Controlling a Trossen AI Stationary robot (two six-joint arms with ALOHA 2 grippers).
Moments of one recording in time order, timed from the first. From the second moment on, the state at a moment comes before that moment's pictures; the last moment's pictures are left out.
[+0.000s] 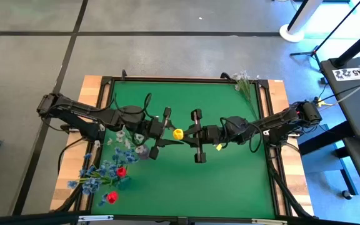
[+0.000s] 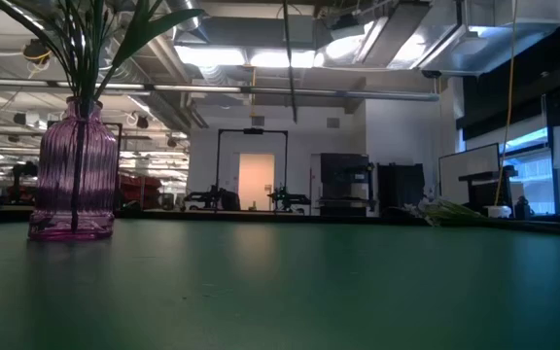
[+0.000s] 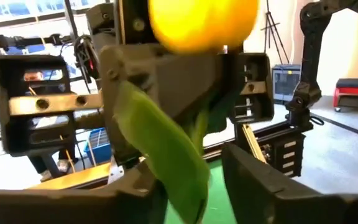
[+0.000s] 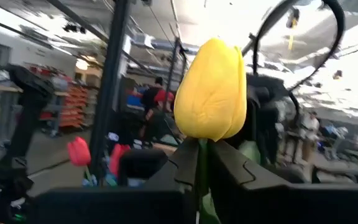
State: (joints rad) left arm -0.15 1.35 1.05 0.27 0.07 0.19; right arm 0.23 1.58 1.08 0.88 0.04 -0.22
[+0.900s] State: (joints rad) left arm -0.03 0.67 1.05 -0.32 -0.21 0.19; right arm 0.36 1.46 1.08 0.61 0.23 -0.19
